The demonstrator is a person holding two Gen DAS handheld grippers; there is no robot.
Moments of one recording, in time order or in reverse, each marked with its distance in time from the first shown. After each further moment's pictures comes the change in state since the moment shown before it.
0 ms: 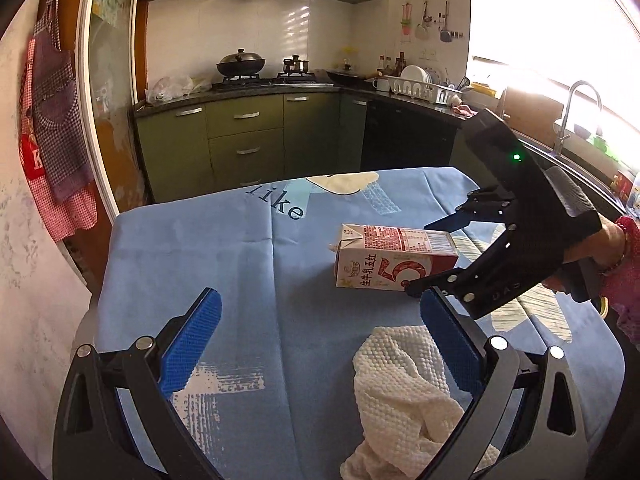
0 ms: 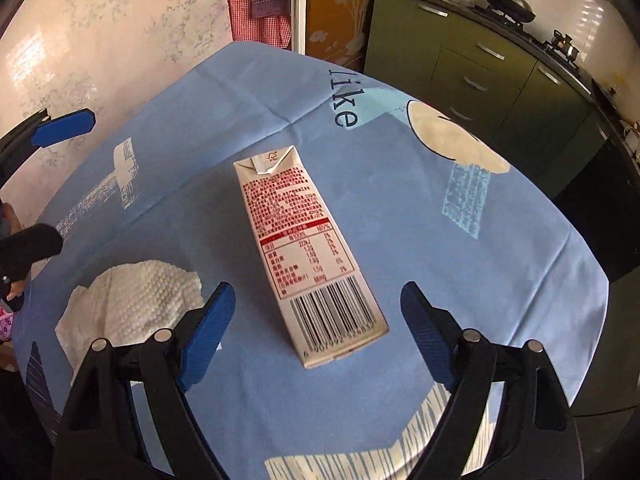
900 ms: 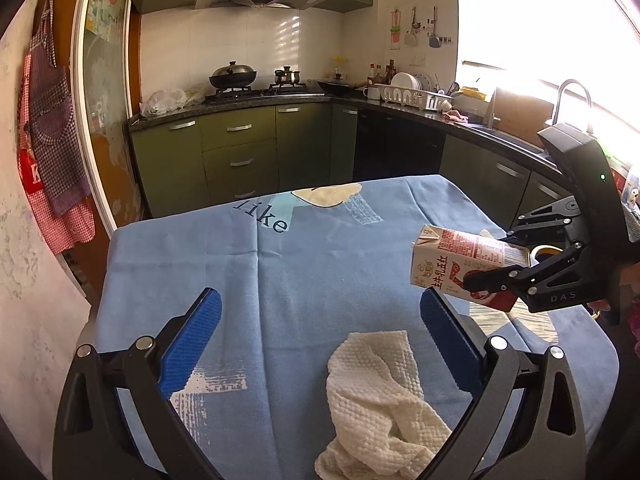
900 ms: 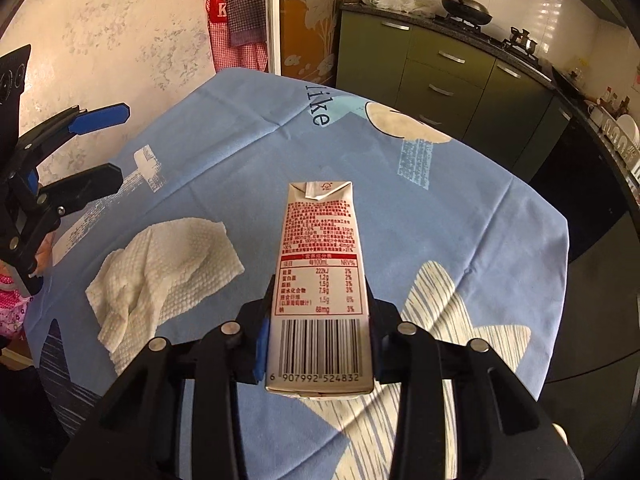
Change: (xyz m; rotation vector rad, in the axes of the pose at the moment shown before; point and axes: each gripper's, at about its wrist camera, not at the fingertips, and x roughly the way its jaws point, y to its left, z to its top) left arm -0.020 -0.027 0.005 0.025 -0.037 -0.010; right arm -0.082 0.010 -0.075 0.103 -0.117 -0.087
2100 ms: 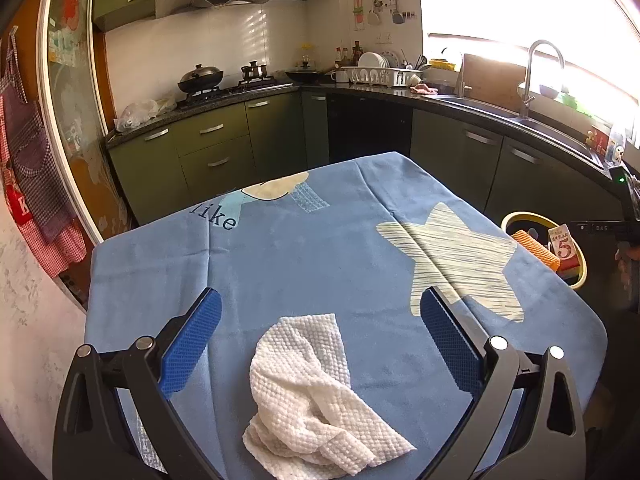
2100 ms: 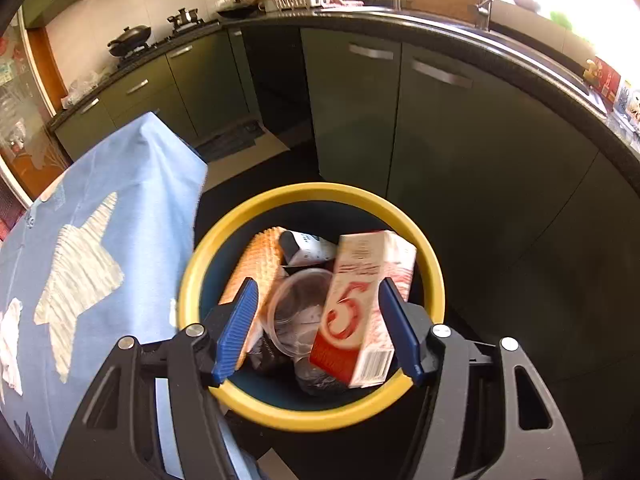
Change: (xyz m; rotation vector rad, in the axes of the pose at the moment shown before) left arm -0.020 -0.073 0.003 0.117 0.063 -0.019; right arm -0.133 -0.187 -0.266 0.890 -0.096 -0.503
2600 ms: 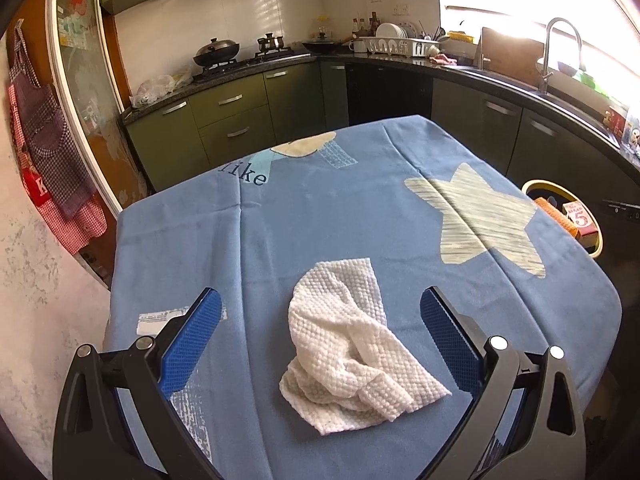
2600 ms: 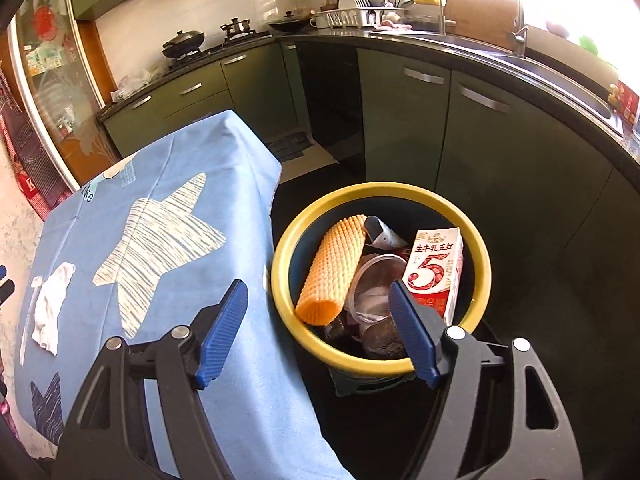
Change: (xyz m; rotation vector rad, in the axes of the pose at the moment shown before) left arm -0.006 0.019 -0.029 0.008 0.126 0.075; right arm -0.044 0.045 -0.031 -0.083 -0.045 0.129
